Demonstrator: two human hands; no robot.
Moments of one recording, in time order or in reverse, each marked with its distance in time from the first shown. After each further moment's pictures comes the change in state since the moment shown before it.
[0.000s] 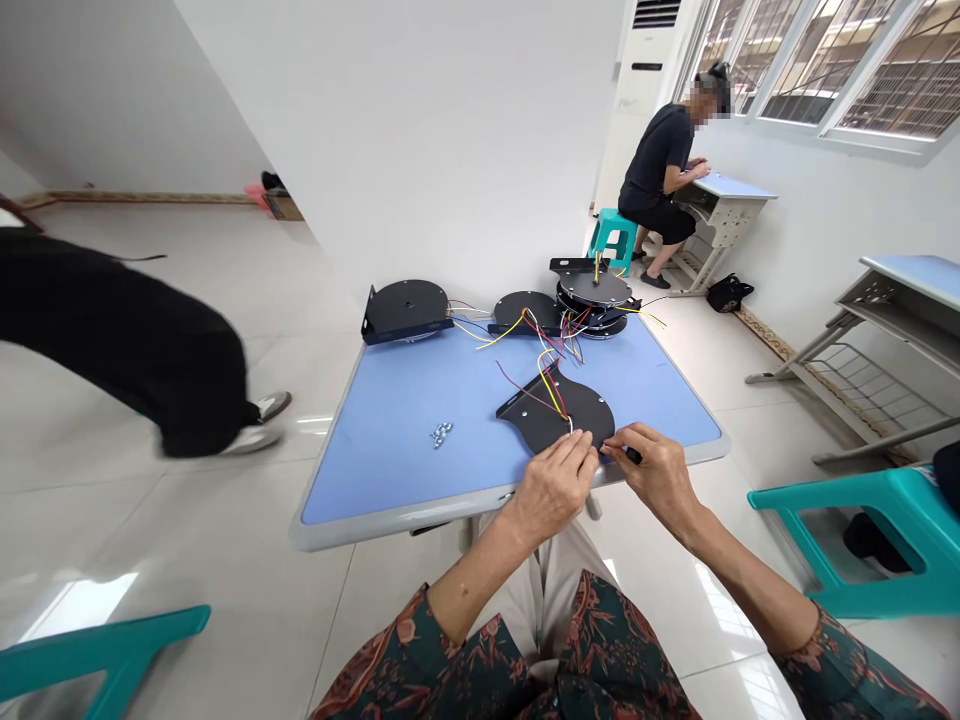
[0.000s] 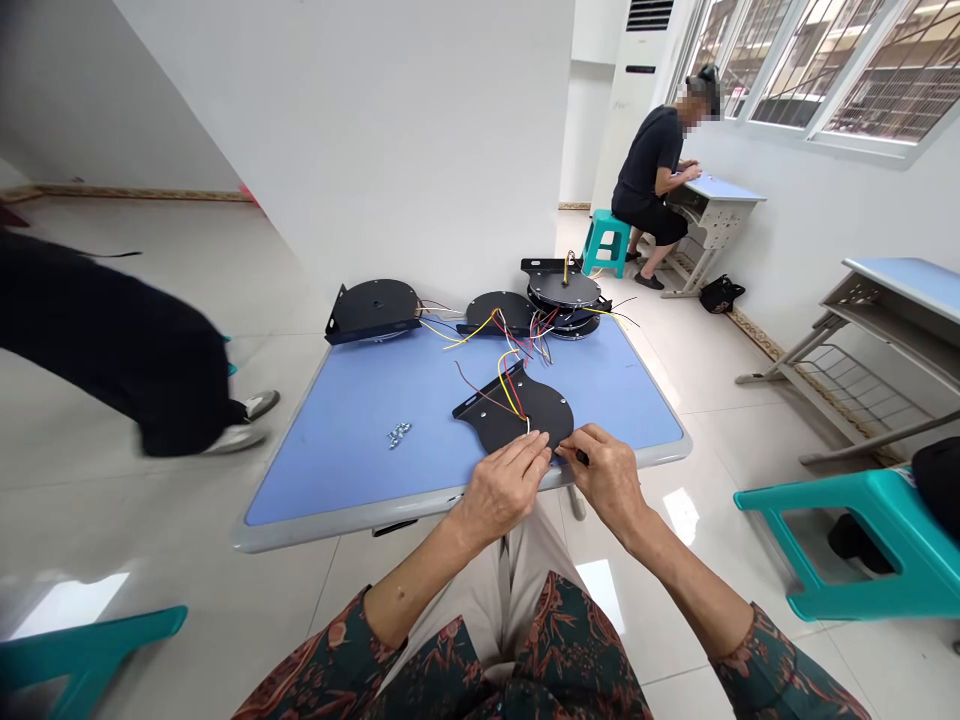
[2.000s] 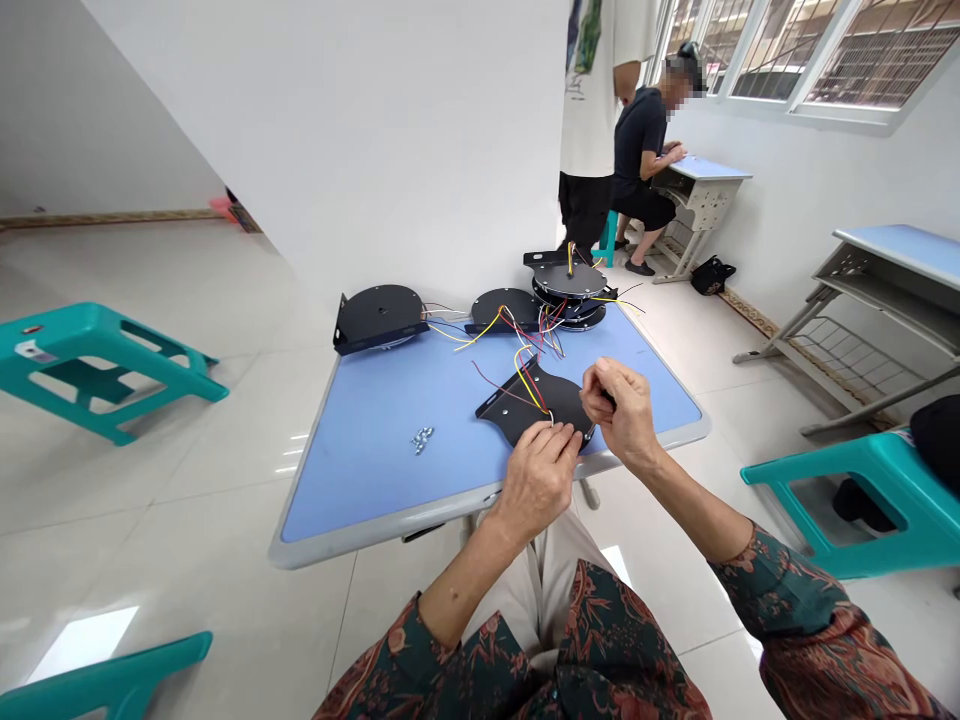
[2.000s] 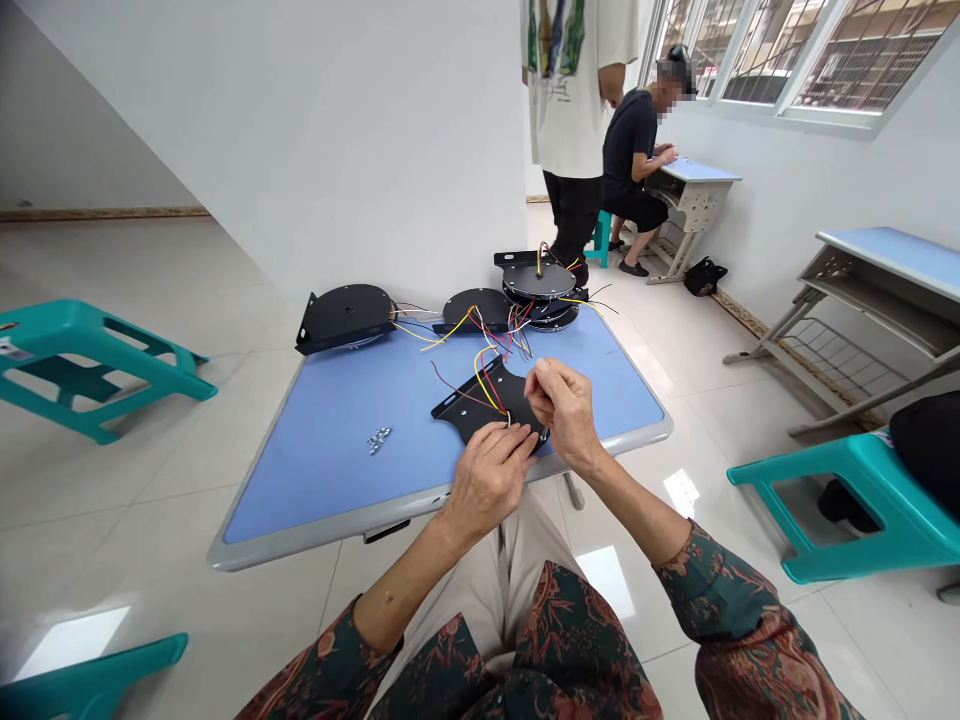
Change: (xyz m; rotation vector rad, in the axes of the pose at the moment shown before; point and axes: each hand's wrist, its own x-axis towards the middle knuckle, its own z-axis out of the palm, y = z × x) left_hand 0.009 0.001 -0.007 -0.189 -0.059 -0.102; right_hand 0.064 -0.047 -0.004 1.209 0.117 0.262
